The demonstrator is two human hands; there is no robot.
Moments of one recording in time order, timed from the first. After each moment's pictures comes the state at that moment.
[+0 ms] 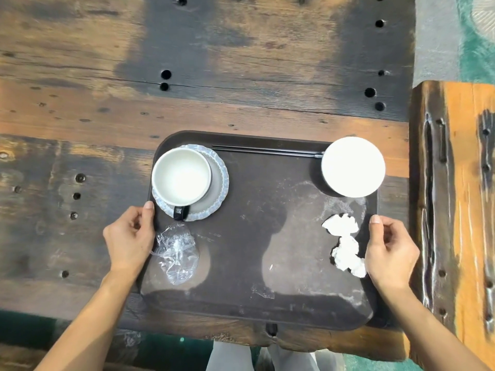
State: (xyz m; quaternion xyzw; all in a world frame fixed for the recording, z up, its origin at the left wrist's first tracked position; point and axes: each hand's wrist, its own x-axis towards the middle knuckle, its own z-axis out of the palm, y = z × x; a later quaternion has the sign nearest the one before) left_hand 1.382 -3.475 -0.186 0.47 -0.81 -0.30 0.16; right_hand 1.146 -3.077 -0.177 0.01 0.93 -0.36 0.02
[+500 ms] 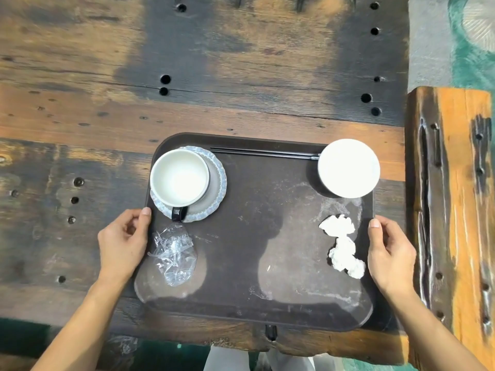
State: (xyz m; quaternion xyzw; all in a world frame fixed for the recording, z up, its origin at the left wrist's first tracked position) left_hand 1.387 -3.483 -0.182 0.48 -0.79 -0.36 0.12; right_hand 1.140 -3.068 -0.172 -0.01 0.93 -0.35 0.09
